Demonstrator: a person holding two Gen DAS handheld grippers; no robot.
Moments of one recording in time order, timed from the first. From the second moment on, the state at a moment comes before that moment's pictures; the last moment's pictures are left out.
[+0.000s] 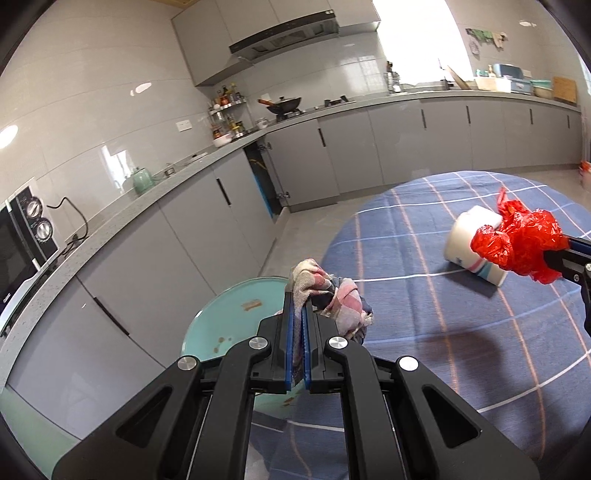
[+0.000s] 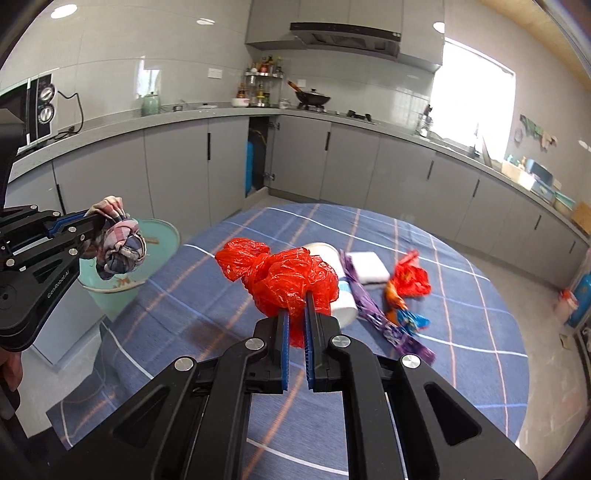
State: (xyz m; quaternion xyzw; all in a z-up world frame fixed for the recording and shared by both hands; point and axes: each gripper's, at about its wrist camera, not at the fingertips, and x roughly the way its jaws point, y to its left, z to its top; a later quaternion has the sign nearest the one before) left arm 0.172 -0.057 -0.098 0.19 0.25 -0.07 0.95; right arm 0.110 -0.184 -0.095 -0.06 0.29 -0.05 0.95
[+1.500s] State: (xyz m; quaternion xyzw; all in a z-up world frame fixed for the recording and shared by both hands) left arm 0.250 0.046 -0.098 0.19 0.26 0.06 0.94; right arm 0.206 -0.086 -0.104 -0.07 0.29 0.06 0.95
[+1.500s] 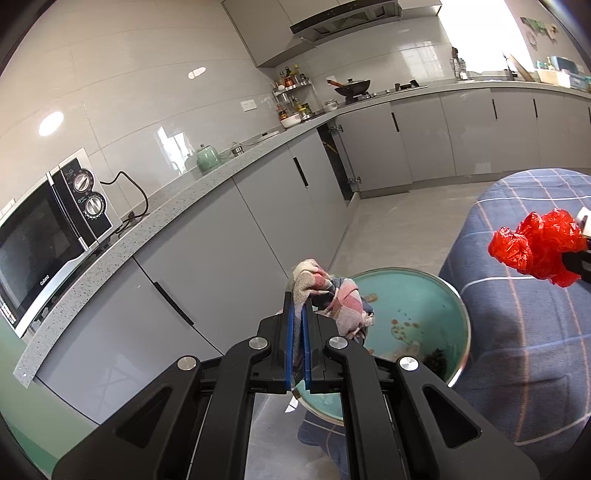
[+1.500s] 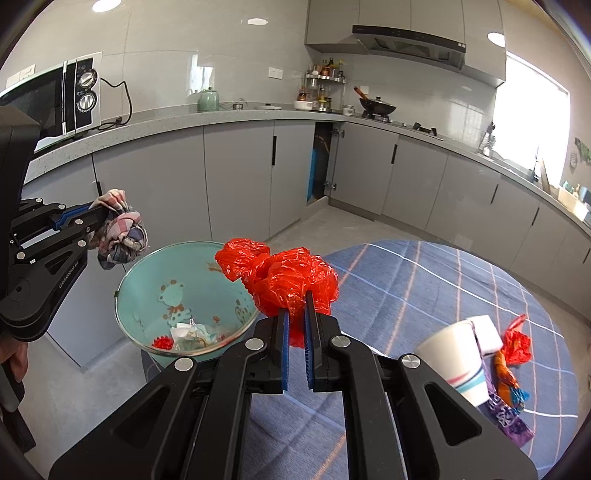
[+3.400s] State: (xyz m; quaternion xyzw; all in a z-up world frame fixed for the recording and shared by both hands) left arm 0.297 0.058 -0.131 0.20 0.28 0.08 0.94; right arm 0.290 -0.043 -0.138 -0.06 0.32 0.11 0.94
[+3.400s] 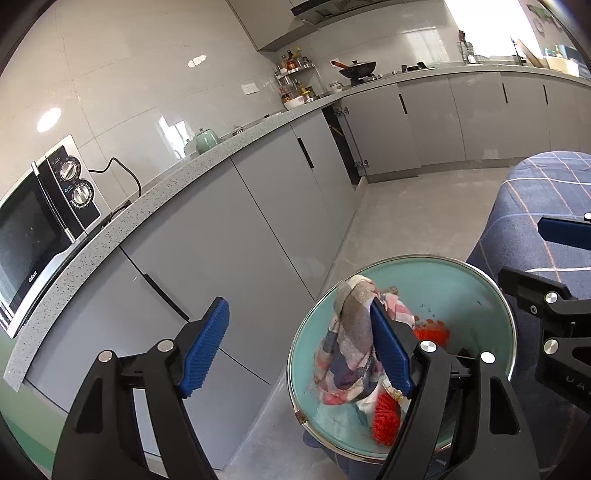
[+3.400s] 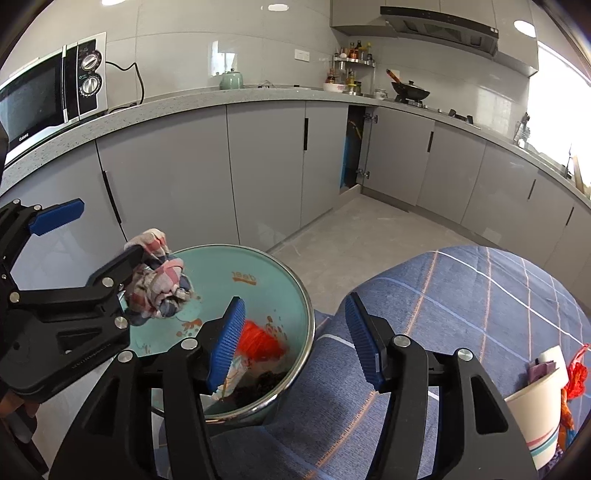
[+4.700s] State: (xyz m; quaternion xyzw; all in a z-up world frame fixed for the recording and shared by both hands) left arm 0.222 -0.051 -0.115 0.23 0.25 -0.01 0.94; right arm 0.170 -0.171 -0.110 -0.04 0.29 -0.01 0.96
